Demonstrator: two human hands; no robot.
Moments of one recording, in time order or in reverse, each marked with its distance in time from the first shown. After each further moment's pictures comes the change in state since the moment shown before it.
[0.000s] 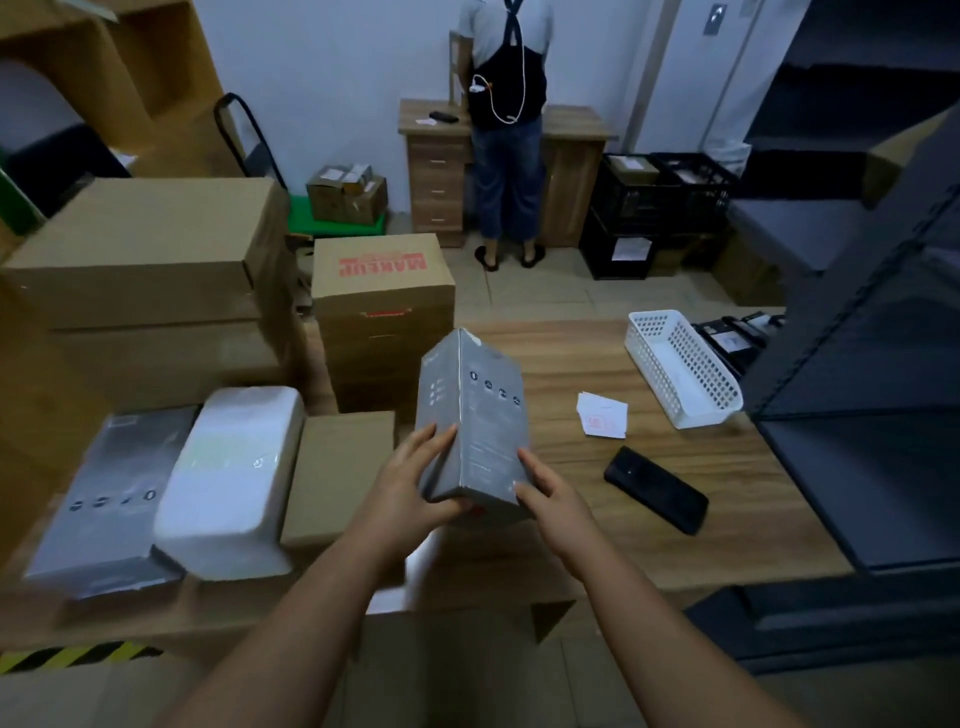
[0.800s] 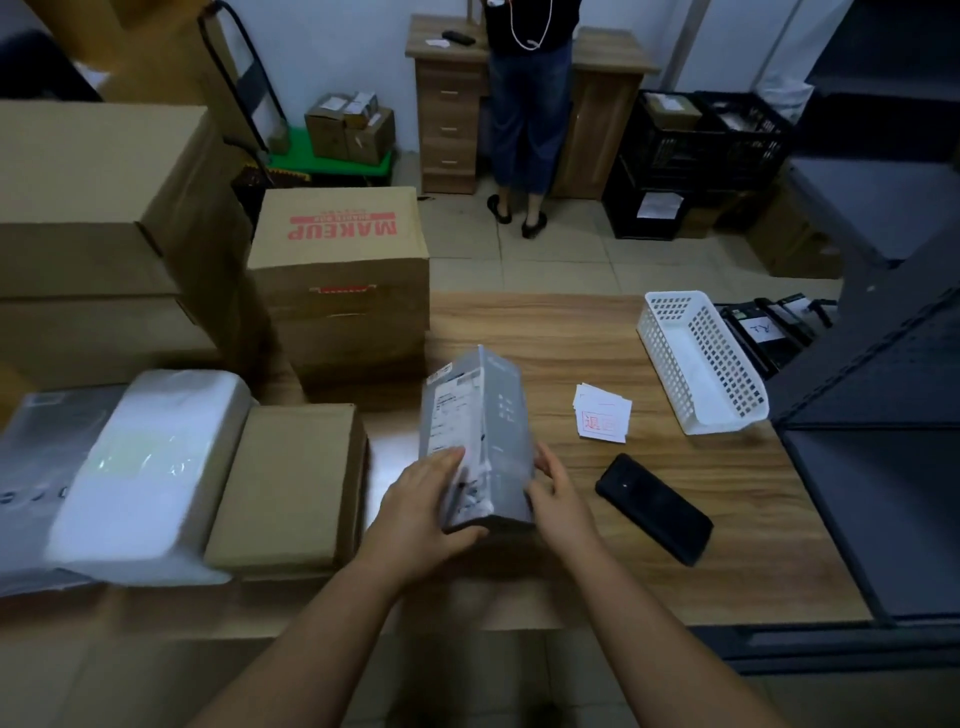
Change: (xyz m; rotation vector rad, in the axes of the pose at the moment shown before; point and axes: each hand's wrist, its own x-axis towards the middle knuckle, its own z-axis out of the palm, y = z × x) left_hand 0.053 -0.012 0.074 0.204 -0.053 -0.041; right_hand 0.074 0.026 -0.040 0.060 0.049 0.194
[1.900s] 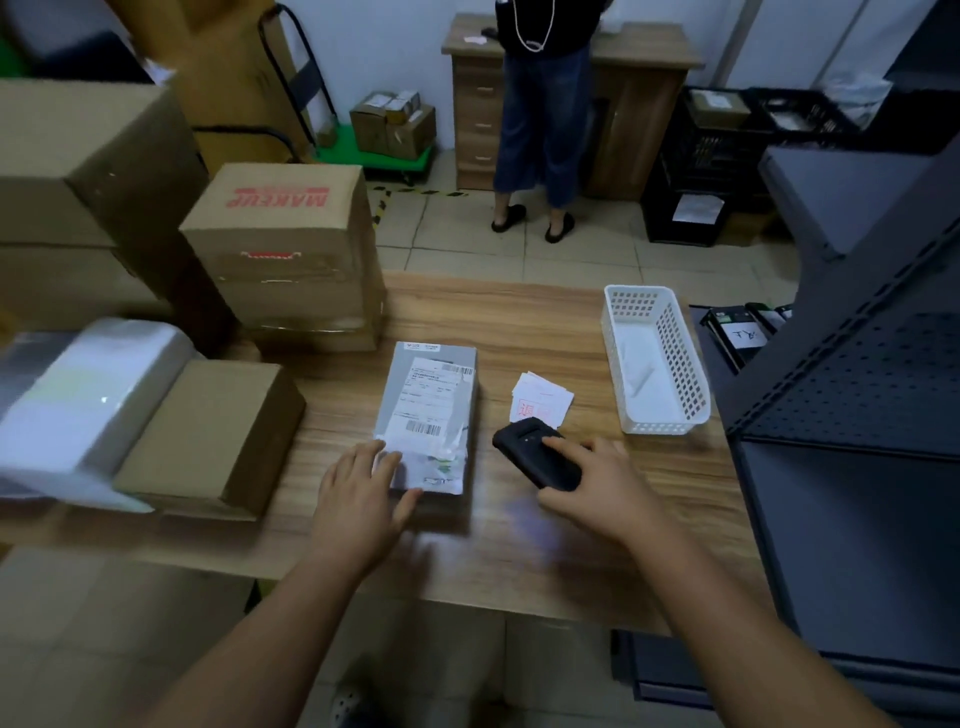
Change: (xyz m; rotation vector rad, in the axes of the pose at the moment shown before) left_hand -0.003 0.068 0.095 0.513 0.219 -0.252; right_hand 0.008 -0.006 -0.204 -0.951 -0.164 -0.303
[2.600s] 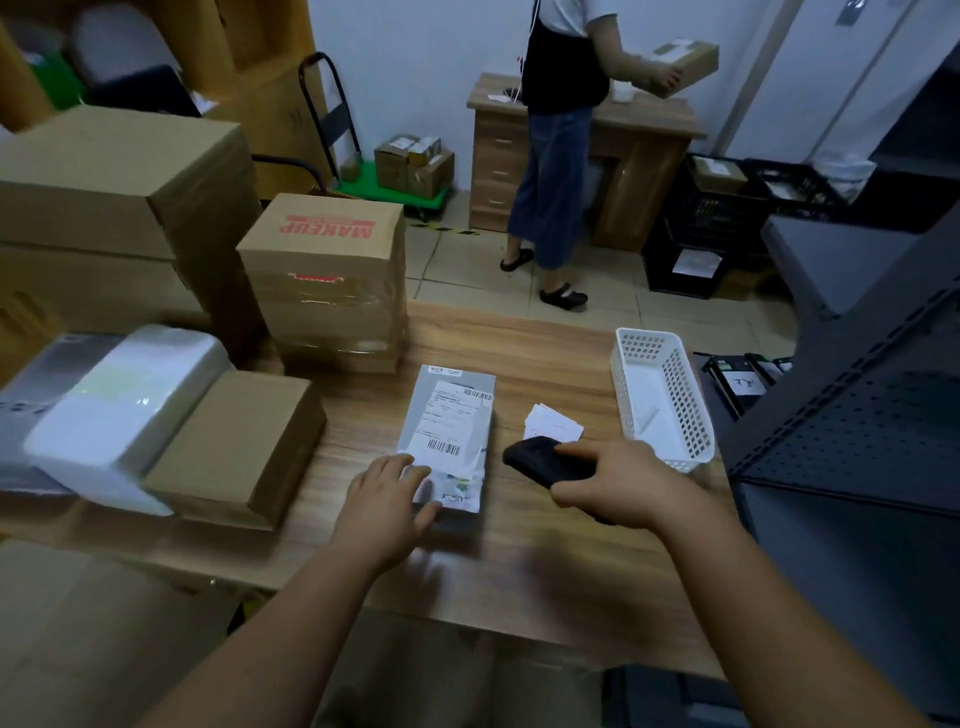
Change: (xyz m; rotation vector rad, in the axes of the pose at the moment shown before) left_hand 0.009 -0.001 -0.018 -0.085 -0.082 0.071; right_hand -0.027 -0.067 -0.065 0.010 -0.112 0.032
